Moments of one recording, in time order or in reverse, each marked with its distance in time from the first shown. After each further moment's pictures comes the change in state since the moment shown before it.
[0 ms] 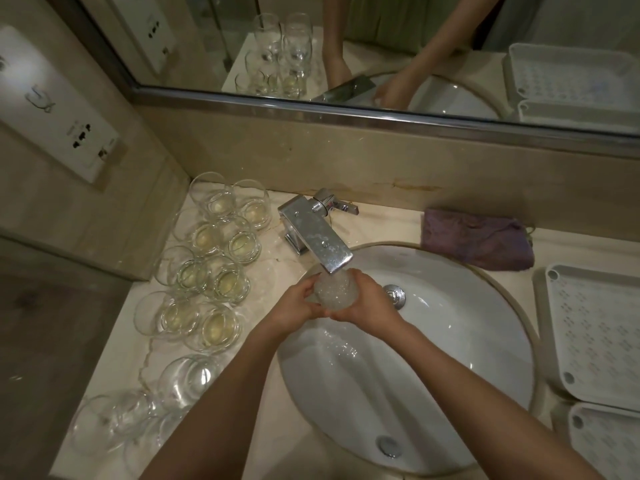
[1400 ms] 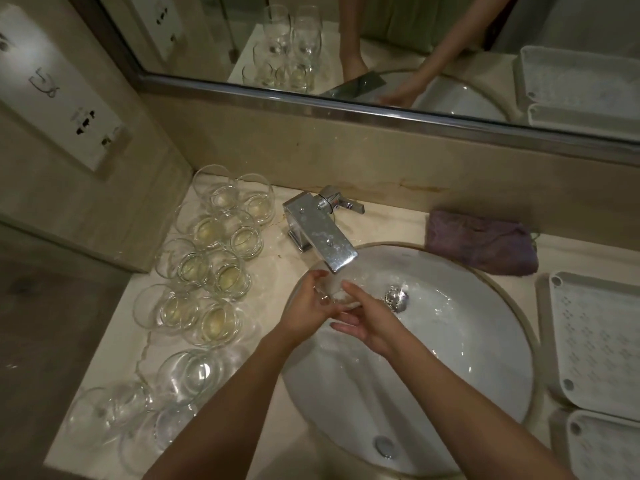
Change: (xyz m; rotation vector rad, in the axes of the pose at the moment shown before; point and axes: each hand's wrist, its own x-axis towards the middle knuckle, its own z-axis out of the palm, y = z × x) left_hand 0.008 -0.016 0.022 0.070 0.189 0.072; right_hand -0.007 0.009 0.015 1.098 -0.159 0.550
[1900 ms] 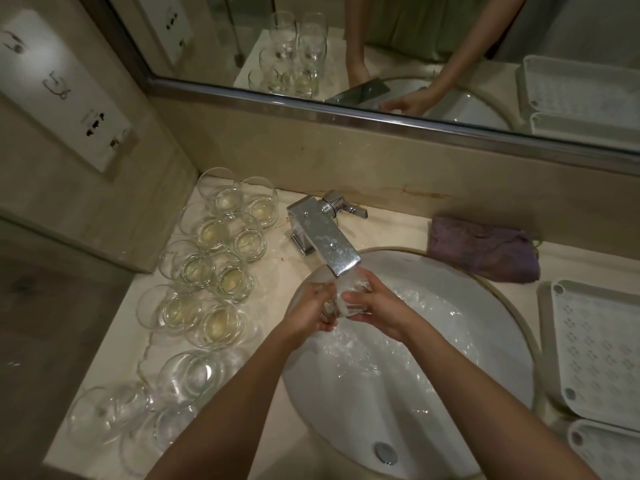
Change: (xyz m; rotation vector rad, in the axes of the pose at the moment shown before) left_hand -0.002 0.018 0.000 -0.341 -0.114 -0.217; right_hand 0.003 -0.030 -0.011 -0.328 -0.101 -0.134
